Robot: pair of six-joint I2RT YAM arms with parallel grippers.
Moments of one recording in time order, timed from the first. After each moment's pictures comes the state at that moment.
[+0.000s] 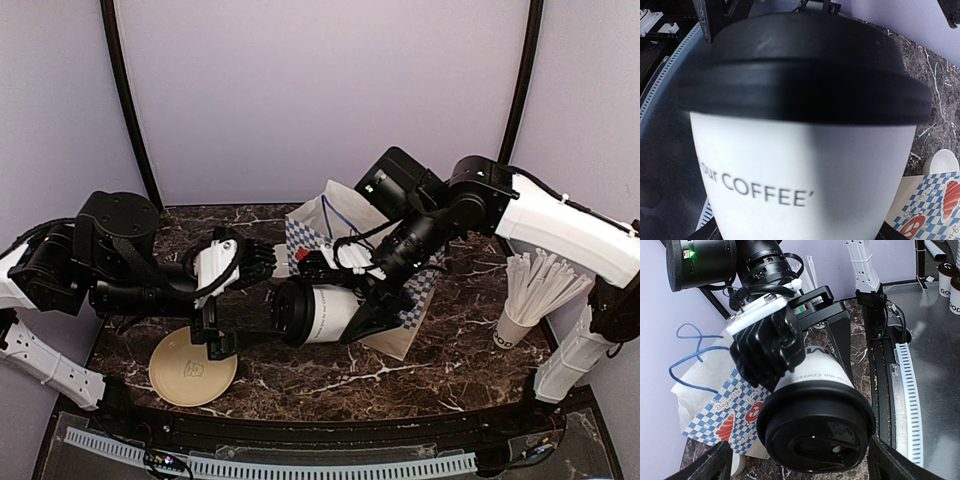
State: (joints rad) left arm -1.45 1.09 1.28 -0.65 -0.25 0.31; right arm 1.11 1.59 1.70 -1.11 -0.55 -0.68
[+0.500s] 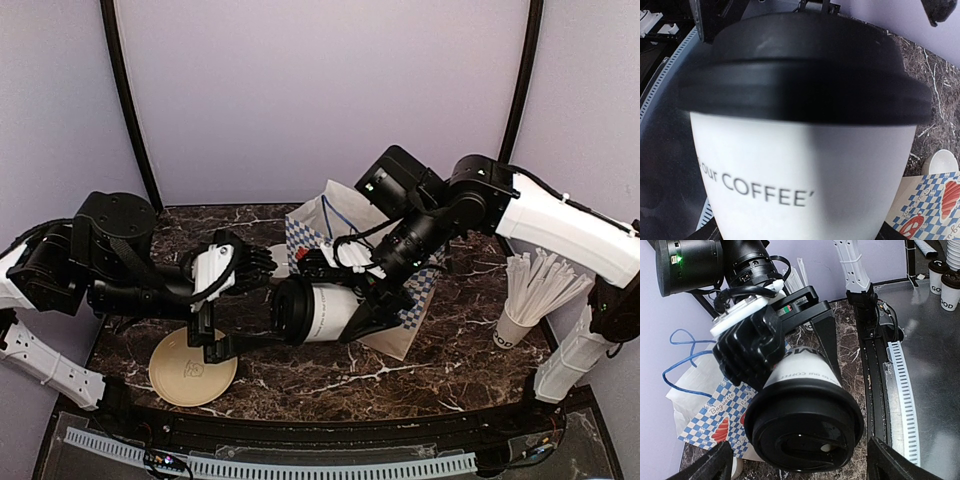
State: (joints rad) left arm -1.45 1.08 1.28 -0.66 -0.21 0.33; right arm 1.11 1.59 1.71 -1.11 -0.55 -0.68
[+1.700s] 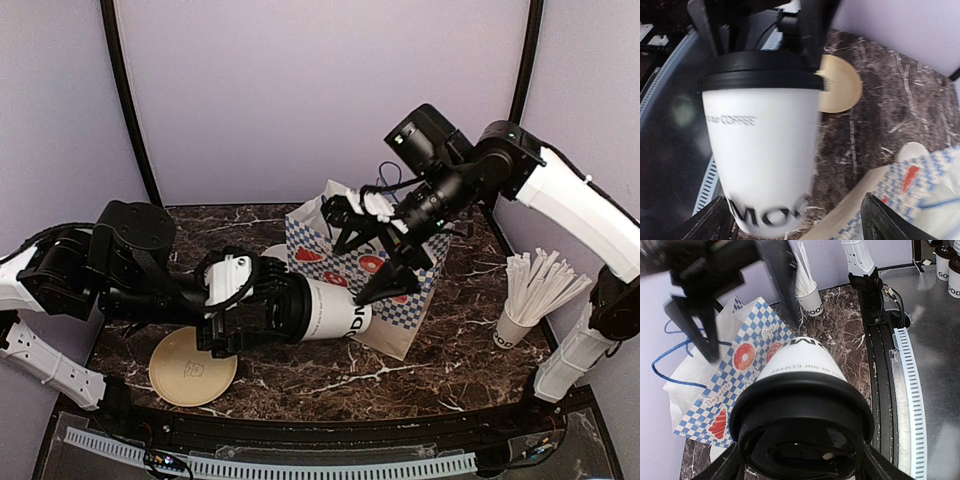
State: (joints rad) left arm -1.45 1.11 1.26 -0.66 -0.23 0.34; right arm 1.02 1.59 1.86 -1.22 -0.56 -0.72
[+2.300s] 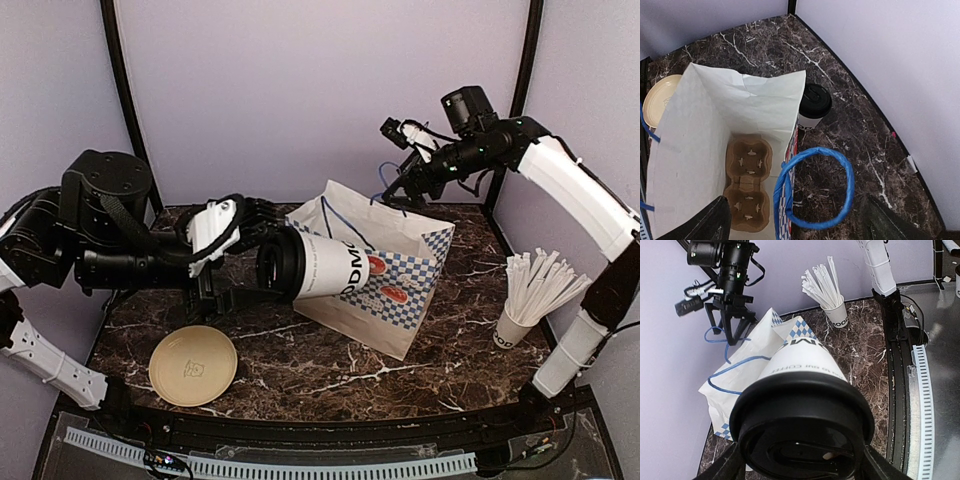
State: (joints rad) left arm -1.45 1.17 1.50 -0.80 -0.34 0.33; right arm 0.53 1.60 1.83 -0.93 -0.37 -0.46
